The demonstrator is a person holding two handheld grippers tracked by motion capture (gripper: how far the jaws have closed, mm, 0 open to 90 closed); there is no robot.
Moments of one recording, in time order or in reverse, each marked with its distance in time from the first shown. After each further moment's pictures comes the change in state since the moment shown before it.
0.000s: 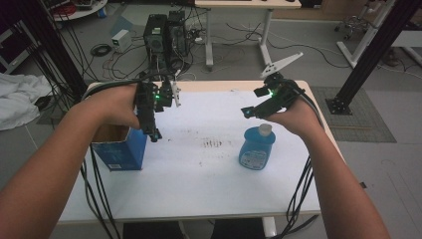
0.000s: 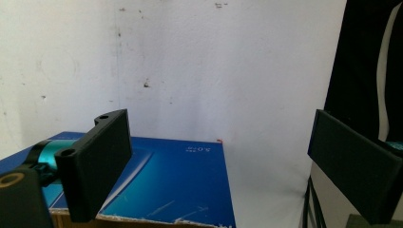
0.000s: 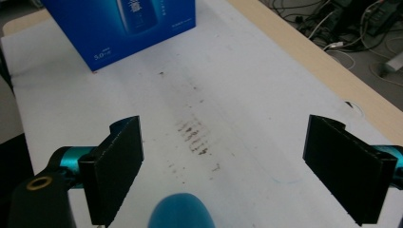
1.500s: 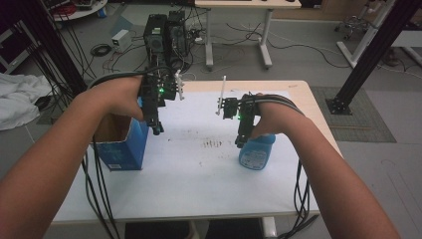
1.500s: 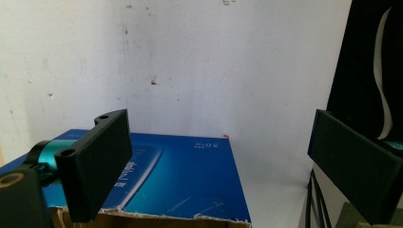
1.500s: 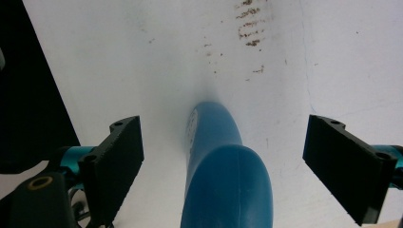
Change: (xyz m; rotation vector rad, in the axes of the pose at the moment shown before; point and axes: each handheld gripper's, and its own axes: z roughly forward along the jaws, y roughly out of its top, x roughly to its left) left arm 0.017 0.010 -0.005 0.033 -0.020 0.010; right arm 0.057 0.033 0.076 0.727 0.094 -0.380
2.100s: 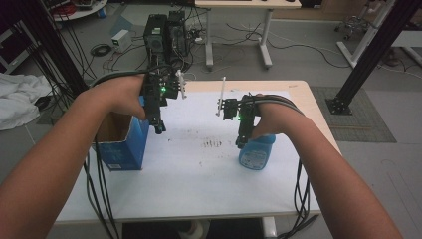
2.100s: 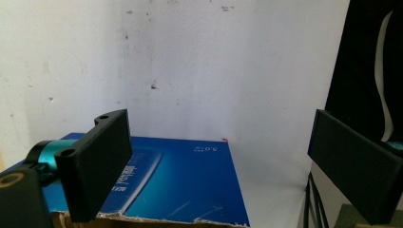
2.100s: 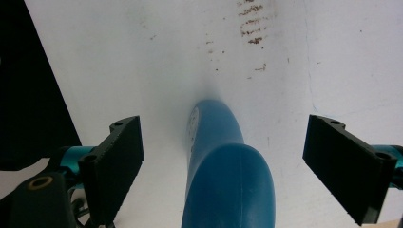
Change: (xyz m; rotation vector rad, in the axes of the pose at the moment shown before) left arm 0.002 0.005 -0.001 -0.003 -0.004 -0.004; right arm 0.000 0.001 0.002 0.016 0.008 -0.020
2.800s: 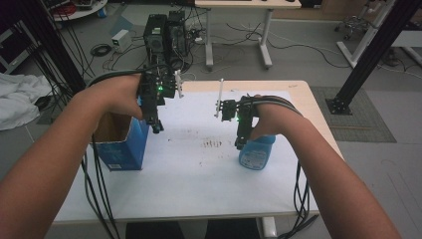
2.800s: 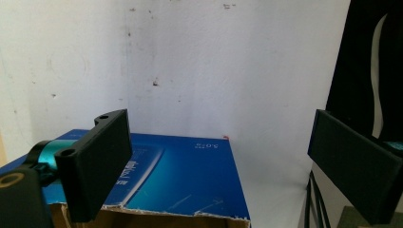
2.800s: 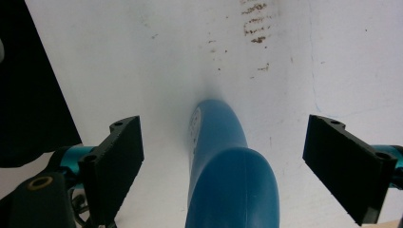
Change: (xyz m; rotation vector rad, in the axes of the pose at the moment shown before) left arm -0.001 -0.006 -0.004 -0.006 0.007 -0.010; right arm 0.002 0.004 0.003 0.018 0.000 0.001
